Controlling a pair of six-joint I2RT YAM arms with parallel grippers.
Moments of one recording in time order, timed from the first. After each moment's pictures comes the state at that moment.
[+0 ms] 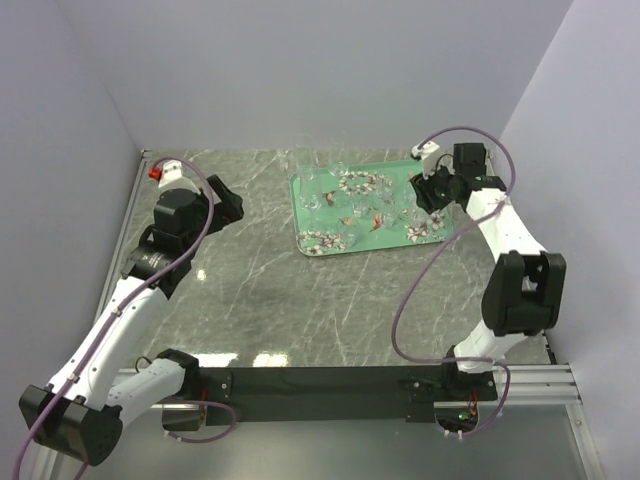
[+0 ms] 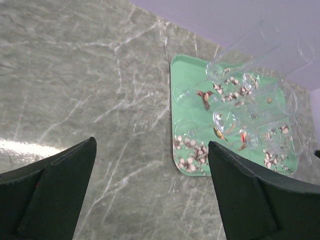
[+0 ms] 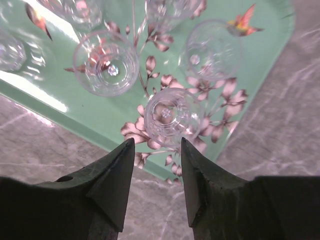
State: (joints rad) left arm -0.34 0.96 0.94 -0.33 -0.25 -0.60; right arm -0.01 1.67 1.34 -0.52 -0.35 -0.62
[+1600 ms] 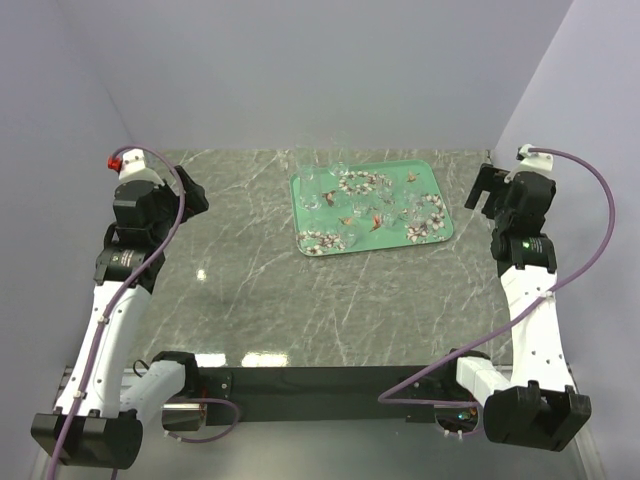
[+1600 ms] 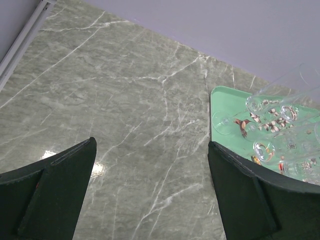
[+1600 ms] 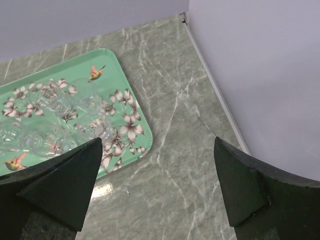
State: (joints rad) left arm -0.07 0.93 1.05 -0.41 -0.15 -0.41; right arm -0.16 1.01 1.07 -0.38 0.16 0.07
